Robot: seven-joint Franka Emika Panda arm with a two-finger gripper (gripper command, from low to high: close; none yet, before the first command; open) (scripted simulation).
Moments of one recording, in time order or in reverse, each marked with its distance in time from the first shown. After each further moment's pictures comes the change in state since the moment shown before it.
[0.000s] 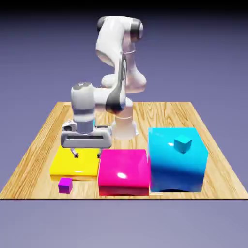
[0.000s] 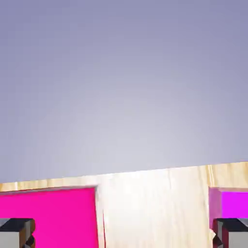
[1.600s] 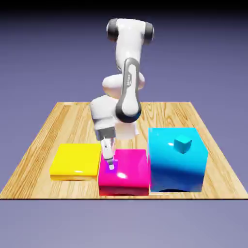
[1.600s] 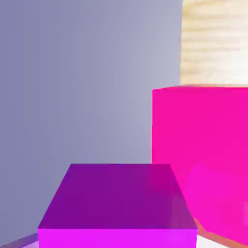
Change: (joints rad) arm 0.425 -0.083 -0.067 -0.252 1.257 0.453 0.770
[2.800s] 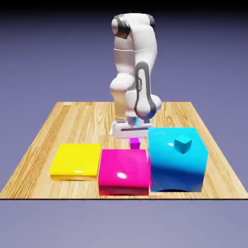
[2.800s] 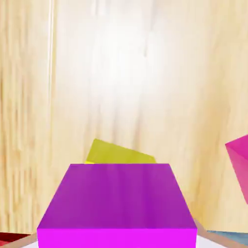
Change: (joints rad) arm 0.841 -0.057 -0.366 -0.363 0.928 0.237 0.766
